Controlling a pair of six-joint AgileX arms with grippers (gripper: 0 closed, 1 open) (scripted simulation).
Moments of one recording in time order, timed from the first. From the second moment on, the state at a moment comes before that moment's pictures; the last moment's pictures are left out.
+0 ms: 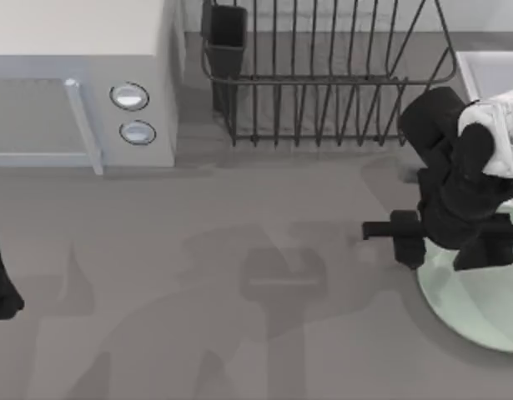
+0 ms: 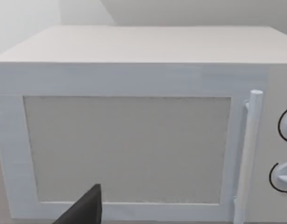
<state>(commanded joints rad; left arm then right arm) 0.00 0.00 0.00 0.00 0.00 0.00 0.43 1.99 1.12 -0.70 0.00 0.44</state>
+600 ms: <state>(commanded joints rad) 0.00 0.00 0.00 0.00 0.00 0.00 0.43 1.99 1.12 -0.70 0.00 0.44</state>
